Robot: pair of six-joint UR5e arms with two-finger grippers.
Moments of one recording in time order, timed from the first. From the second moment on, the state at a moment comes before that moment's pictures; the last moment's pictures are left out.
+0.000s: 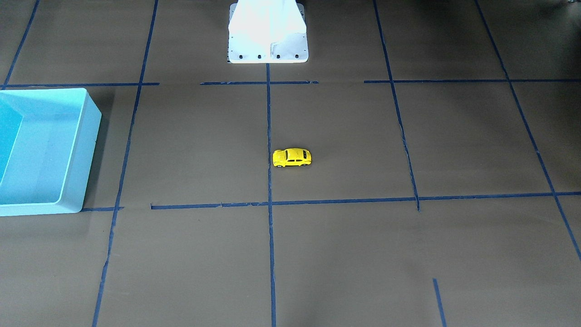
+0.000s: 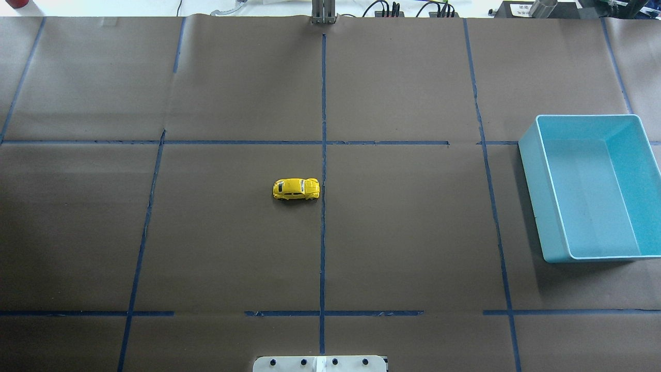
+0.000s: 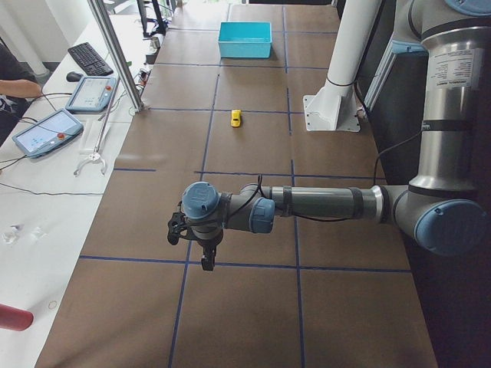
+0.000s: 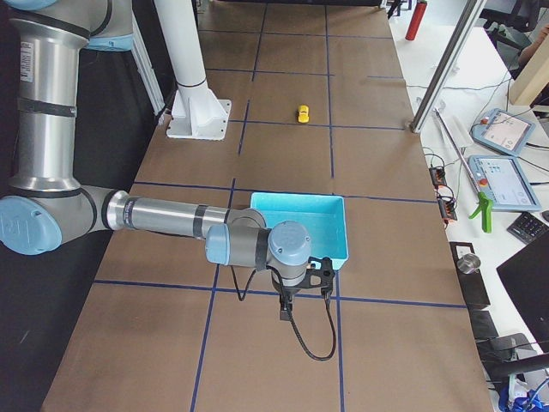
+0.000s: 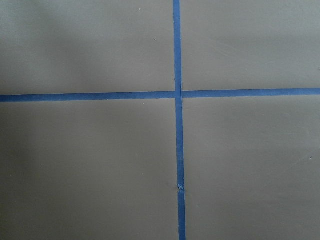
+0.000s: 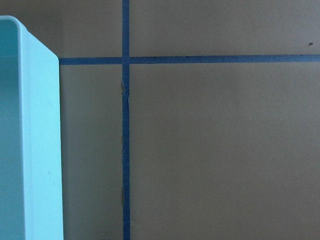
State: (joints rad) left arm -1.53 -1.54 -1.59 -1.67 -2.38 -0.06; right arm 1.63 -1.71 1.64 -1.53 2.35 -0.04
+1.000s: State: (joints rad) left arm -1.53 -1.55 -1.63 -1.67 -2.44 -0.06; right arm 1.63 -1.71 1.64 -1.53 2.35 -0.04
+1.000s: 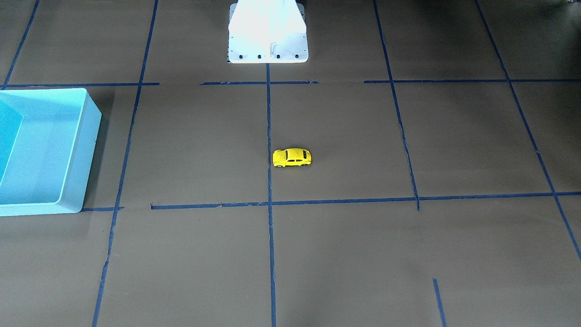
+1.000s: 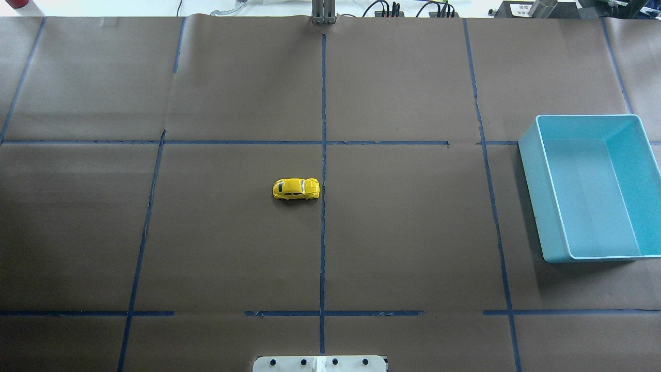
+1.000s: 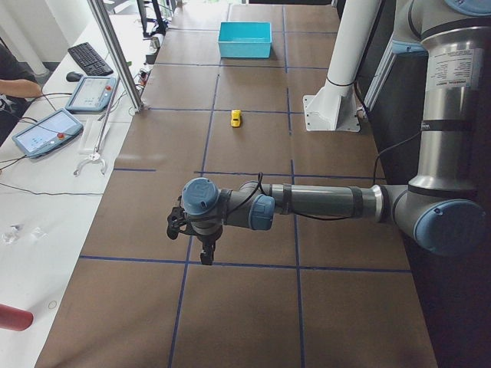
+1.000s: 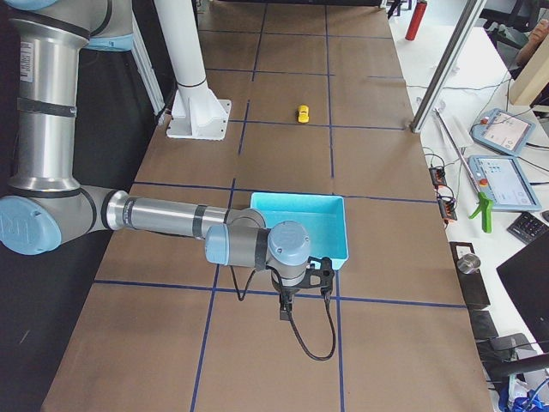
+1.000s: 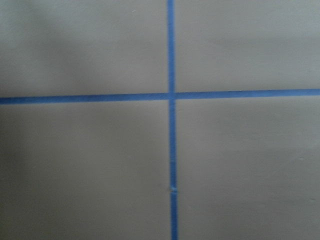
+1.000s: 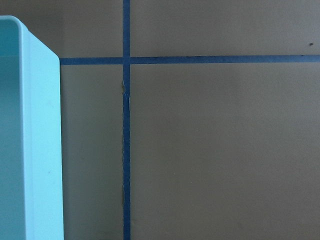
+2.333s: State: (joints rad) left arm -0.88 -1.93 -1.87 -1.67 -2.39 -0.09; right arm 1.63 -1.72 1.64 -1.52 2.35 -0.04
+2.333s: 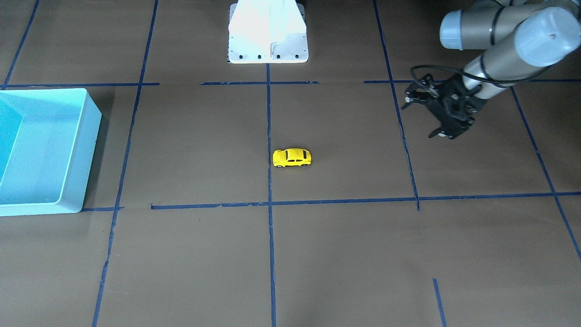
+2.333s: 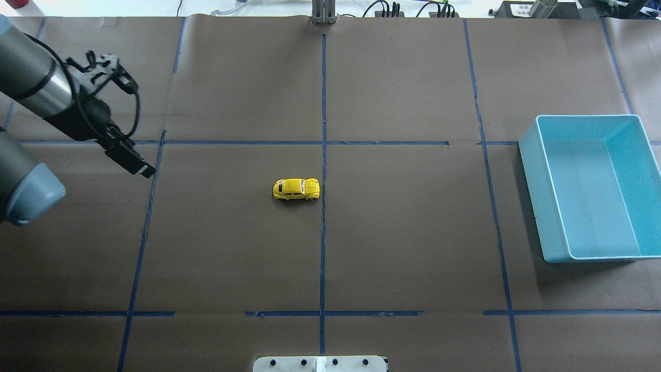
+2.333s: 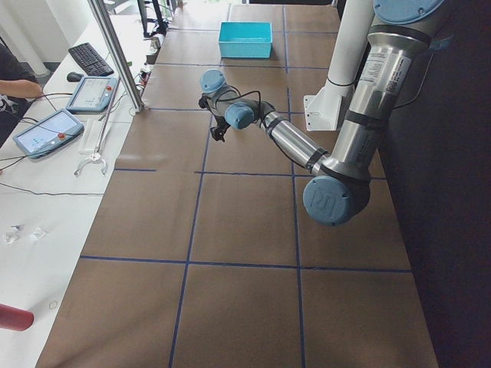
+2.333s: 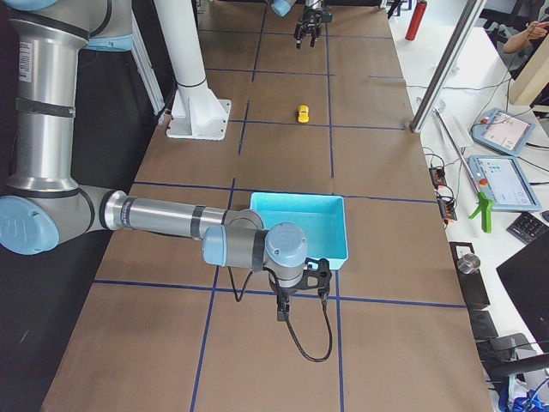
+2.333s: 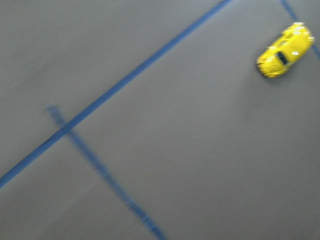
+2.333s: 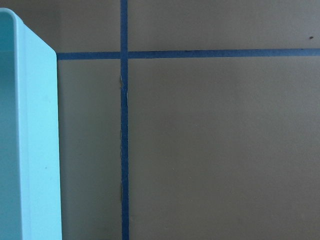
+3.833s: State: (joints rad) left arm -0.49 -2.44 -1.68 -1.28 -1.86 0.30; right arm 1.63 -1.72 1.65 -1.52 2.35 -0.04
